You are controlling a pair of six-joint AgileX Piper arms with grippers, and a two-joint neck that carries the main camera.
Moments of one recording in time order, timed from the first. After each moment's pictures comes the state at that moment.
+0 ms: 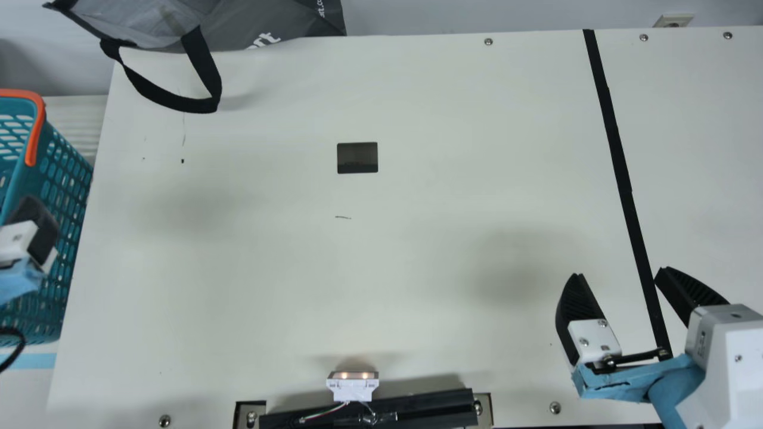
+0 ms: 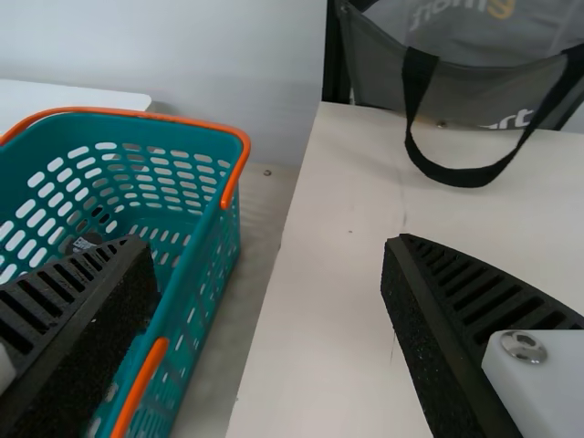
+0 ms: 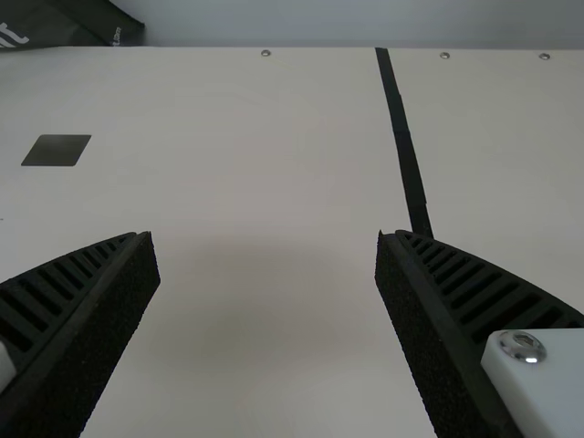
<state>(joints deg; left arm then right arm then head) 7.6 39.7 -31.4 5.4 26.4 -6.9 -4.0 13.5 -20.2 4.8 38.3 -6.5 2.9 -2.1</state>
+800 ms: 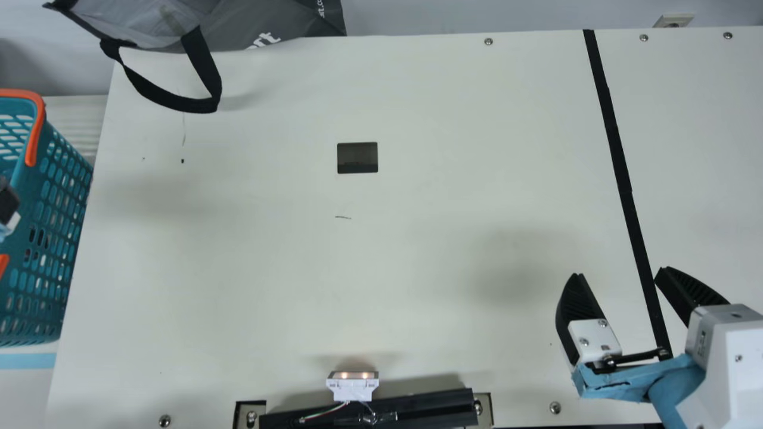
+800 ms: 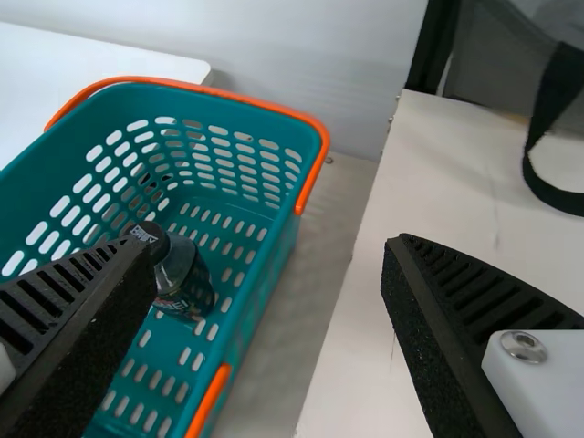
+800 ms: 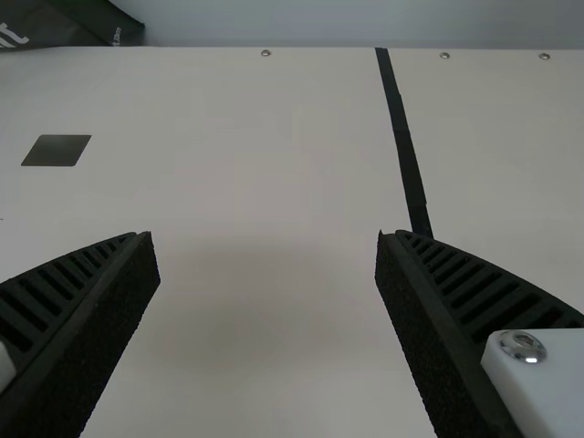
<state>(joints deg) 19.9 52.8 -35.0 -3.0 20.7 3.5 -4.0 13.5 -20.2 4.8 38.3 -6.5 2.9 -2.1</state>
